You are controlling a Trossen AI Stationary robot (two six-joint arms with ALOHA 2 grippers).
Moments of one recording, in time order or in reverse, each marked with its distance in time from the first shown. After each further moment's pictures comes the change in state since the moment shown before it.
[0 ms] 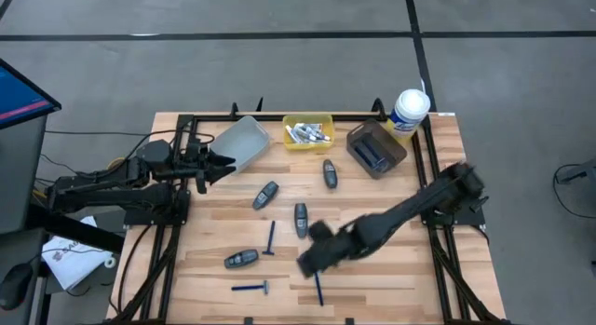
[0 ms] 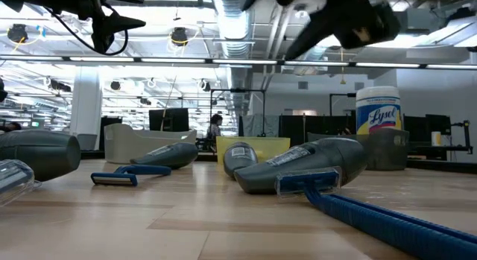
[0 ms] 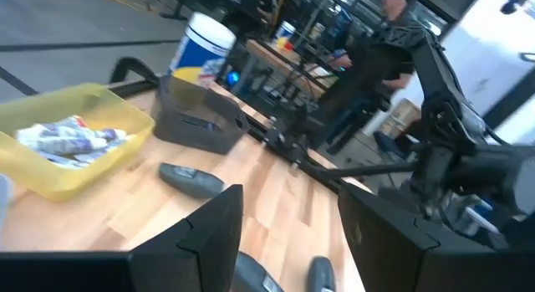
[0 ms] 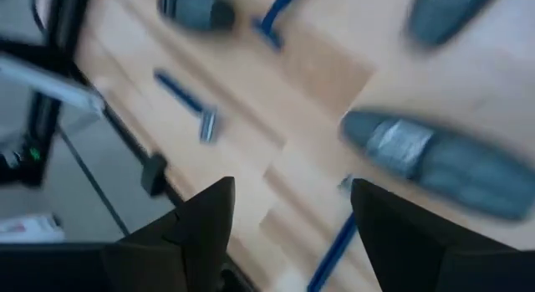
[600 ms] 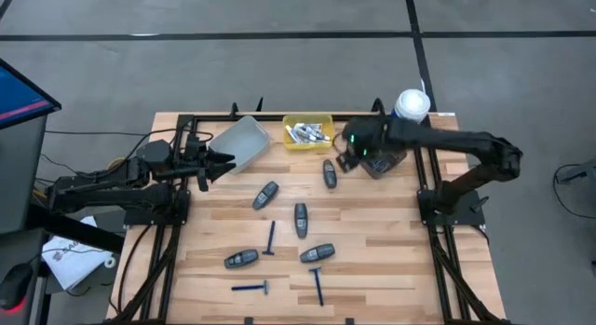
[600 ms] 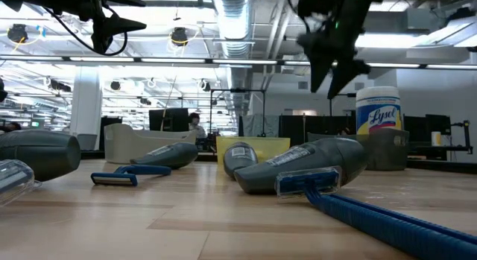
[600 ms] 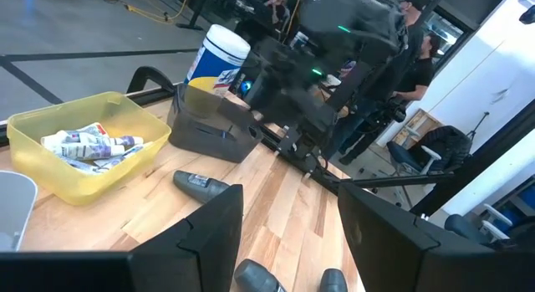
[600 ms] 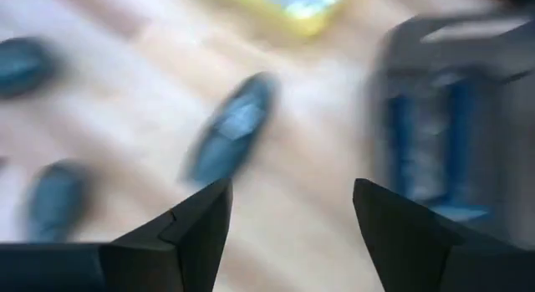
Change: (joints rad) left arm 0.000 0.000 0.000 0.002 -0.067 -0.002; right arm -0.762 -0.424 -0.258 -0.380 0.002 -0.773
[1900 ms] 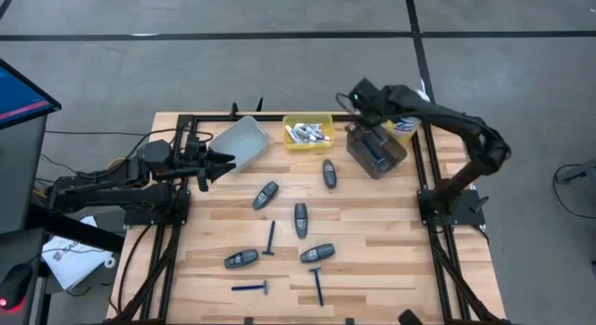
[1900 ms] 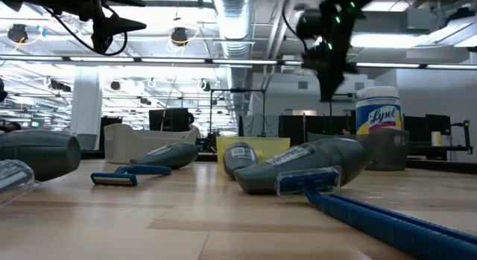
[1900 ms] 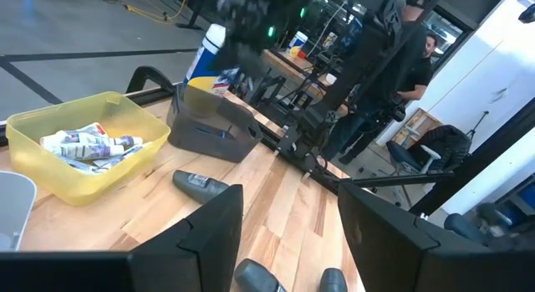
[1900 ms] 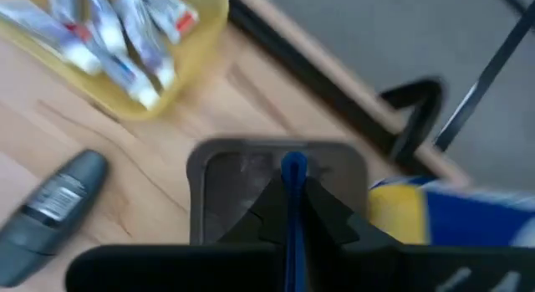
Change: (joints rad) left arm 0.000 0.000 0.000 0.000 0.007 0.002; right arm -0.327 0.127 0.175 -0.066 0.122 -0.451
